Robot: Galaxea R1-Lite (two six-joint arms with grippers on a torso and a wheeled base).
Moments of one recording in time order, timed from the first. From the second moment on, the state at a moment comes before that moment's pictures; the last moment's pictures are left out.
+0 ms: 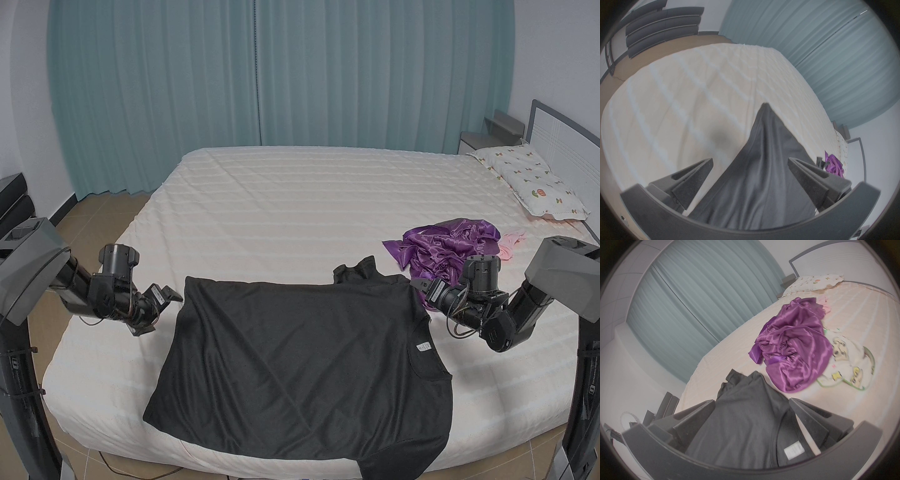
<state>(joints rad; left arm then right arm) 0.04 2.20 -1.02 -0.33 -0.19 -0.73 0.20 2.27 -0.85 -0.98 -0.01 0.68</state>
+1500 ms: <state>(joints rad) -0.01 2.19 -0.49 -0.73 -0.04 -0.70 0.26 2.13 -0.39 -1.17 0.00 0.75</state>
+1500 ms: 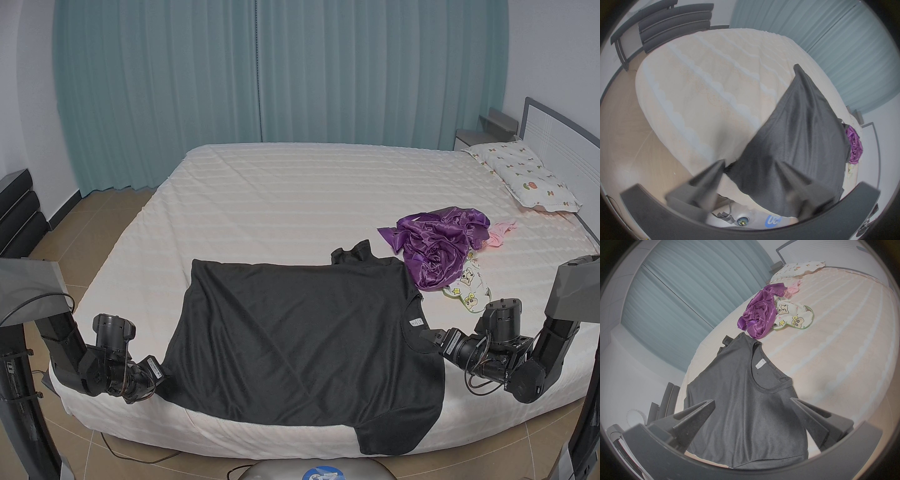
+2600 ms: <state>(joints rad) -0.02 2.11 -0.43 -0.53 -0.02 -0.66 0.23 2.28 -0.32 -1.16 0.12 0.47</state>
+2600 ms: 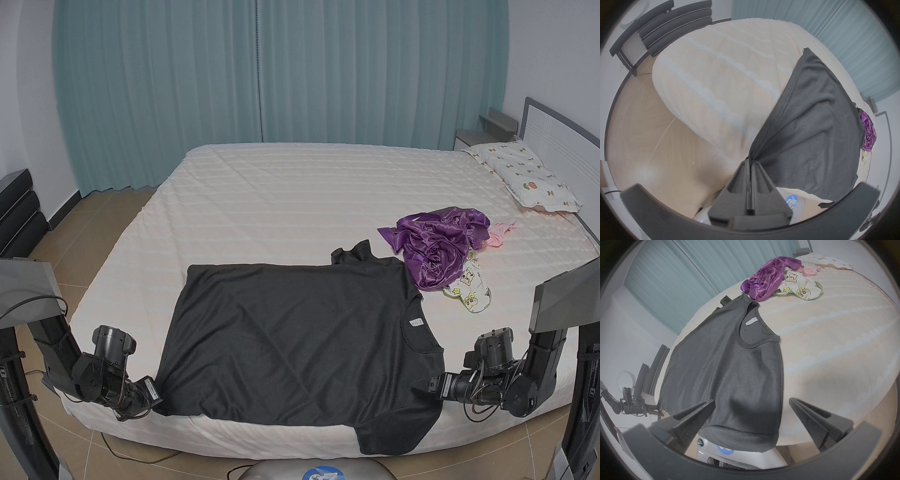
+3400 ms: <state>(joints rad) -0.02 2.12 -0.45 -0.54 -0.01 -0.66 0.16 2.33 -0.61 -1.16 0.16 0.47</state>
